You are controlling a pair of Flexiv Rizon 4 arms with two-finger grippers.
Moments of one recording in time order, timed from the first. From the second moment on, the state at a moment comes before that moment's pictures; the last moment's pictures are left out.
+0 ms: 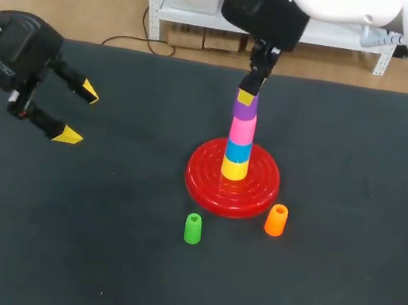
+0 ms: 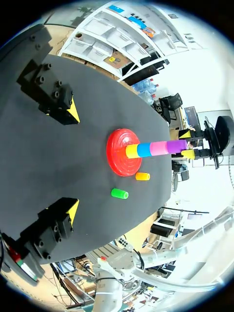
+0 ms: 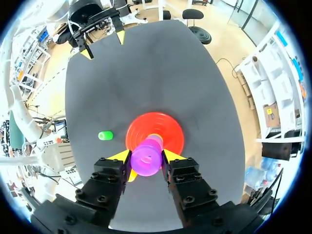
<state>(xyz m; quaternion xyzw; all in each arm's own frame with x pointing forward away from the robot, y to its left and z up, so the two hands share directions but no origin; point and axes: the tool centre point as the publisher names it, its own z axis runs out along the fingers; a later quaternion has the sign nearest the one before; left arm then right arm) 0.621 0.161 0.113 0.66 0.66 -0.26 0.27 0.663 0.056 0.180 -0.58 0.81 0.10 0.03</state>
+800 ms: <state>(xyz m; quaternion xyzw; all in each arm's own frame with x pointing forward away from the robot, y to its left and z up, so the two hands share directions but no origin) 0.621 0.161 0.113 0.66 0.66 -0.26 0.27 0.661 0.054 0.174 -0.58 0.81 0.09 0.03</state>
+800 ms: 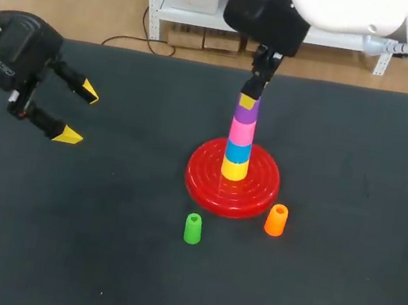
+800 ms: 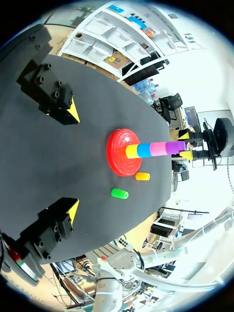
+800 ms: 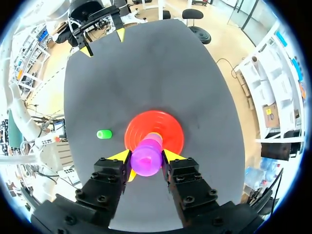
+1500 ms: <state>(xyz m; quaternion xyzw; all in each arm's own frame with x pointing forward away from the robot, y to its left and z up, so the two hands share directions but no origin) 0.621 0.161 0.113 0.66 0.66 -0.26 0.27 0.670 0.060 0.174 -0.57 0.82 0.07 0.04</state>
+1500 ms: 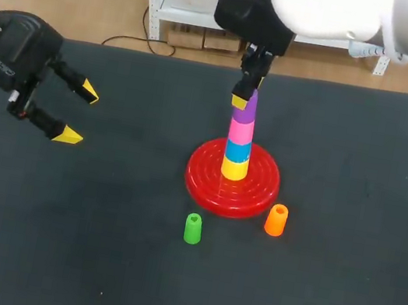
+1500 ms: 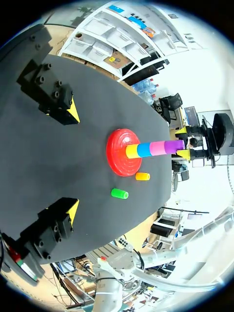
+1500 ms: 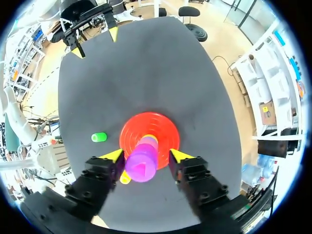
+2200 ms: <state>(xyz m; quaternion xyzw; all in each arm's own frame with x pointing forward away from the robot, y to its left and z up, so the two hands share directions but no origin) 0.621 0.161 0.113 0.66 0.66 -0.26 0.27 0.611 0.013 0.181 -0.51 0.86 0.04 0.05</state>
